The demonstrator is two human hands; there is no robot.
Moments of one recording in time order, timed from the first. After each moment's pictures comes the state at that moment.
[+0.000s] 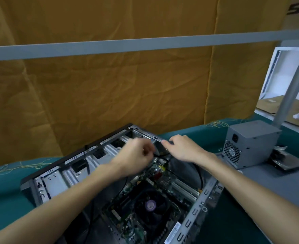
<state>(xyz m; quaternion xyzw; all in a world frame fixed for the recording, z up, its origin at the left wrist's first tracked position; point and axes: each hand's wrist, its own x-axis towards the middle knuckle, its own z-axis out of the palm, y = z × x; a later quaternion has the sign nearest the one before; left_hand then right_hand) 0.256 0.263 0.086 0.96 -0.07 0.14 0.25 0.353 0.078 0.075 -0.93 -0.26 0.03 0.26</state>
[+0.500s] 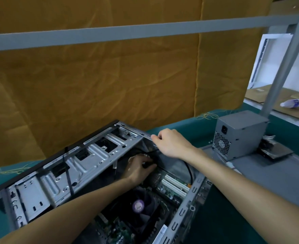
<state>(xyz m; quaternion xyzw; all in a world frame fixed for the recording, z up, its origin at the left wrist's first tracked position) 0.305 0.236 -0.026 0.94 0.00 0.10 0.33 0.362 0.080 0.066 -0.93 -0.24 0.01 0.28</state>
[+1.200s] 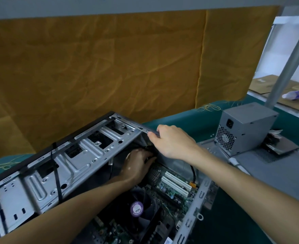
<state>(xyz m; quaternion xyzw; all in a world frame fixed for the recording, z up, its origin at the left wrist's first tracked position) 0.326 0.241 -0.051 0.94 -0.11 0.20 0.25 0.360 0.083 0.059 -0.95 -0.25 -0.02 0.21</state>
